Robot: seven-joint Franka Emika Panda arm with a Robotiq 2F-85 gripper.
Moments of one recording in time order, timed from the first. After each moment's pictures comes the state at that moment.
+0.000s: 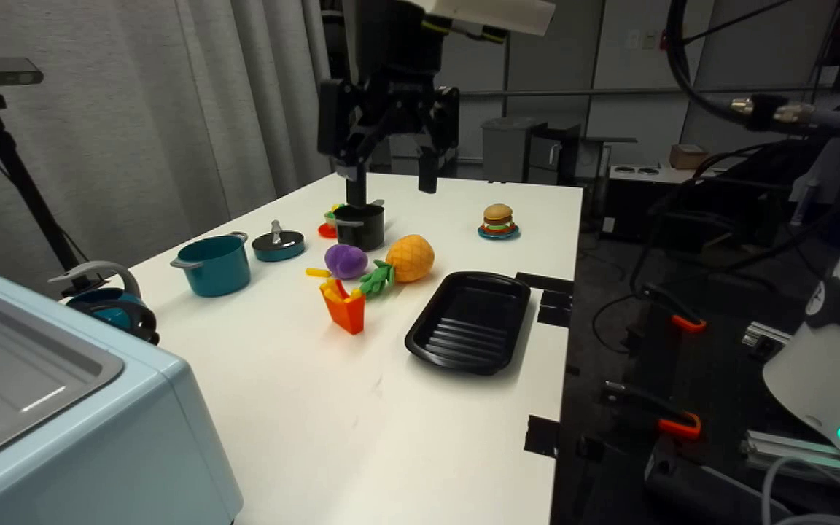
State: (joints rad) arm 0.13 -0.22 0.30 -2.46 0.17 2.34 0.48
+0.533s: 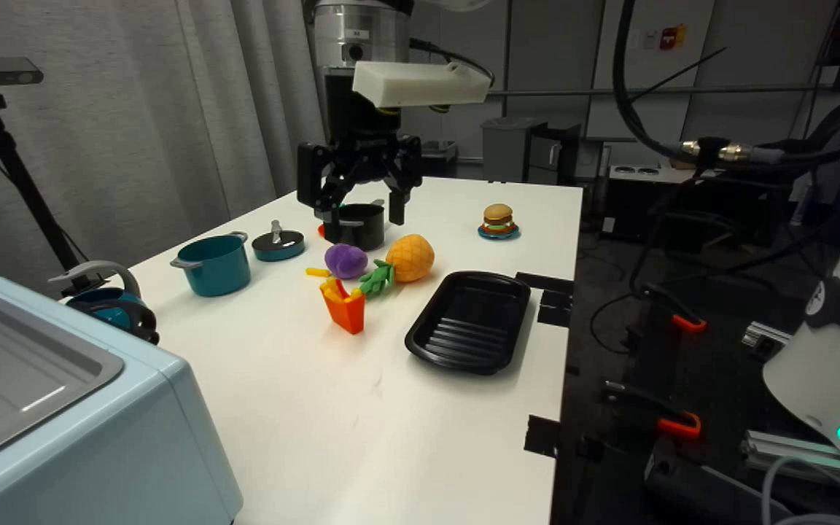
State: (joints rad) arm 0.13 0.02 0.24 -2.35 0.06 2.46 0.48
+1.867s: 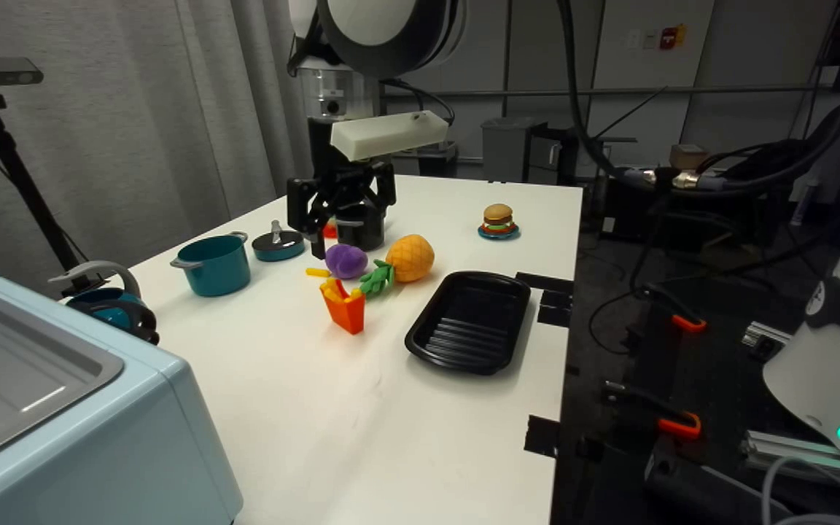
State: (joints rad) arm 0.17 0.23 0.14 -2.20 -0.07 2.53 0.48
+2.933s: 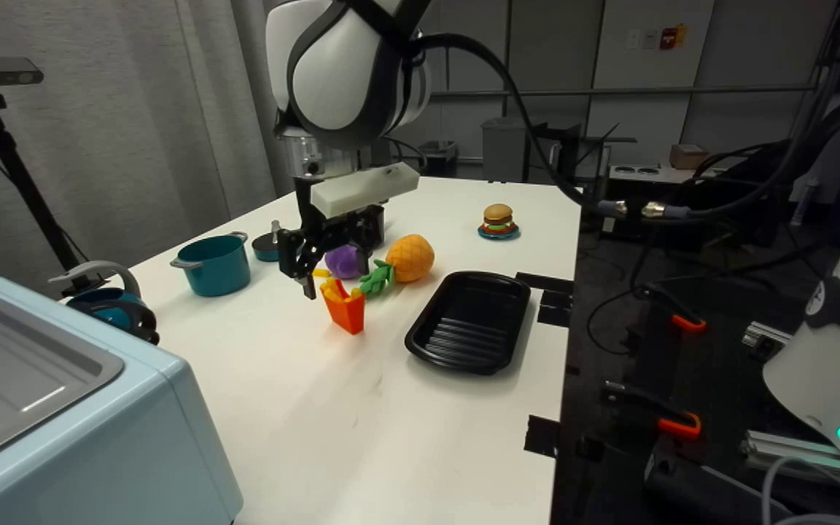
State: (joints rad) arm 0.21 0.46 0.09 -2.04 -0.07 2.53 0.48
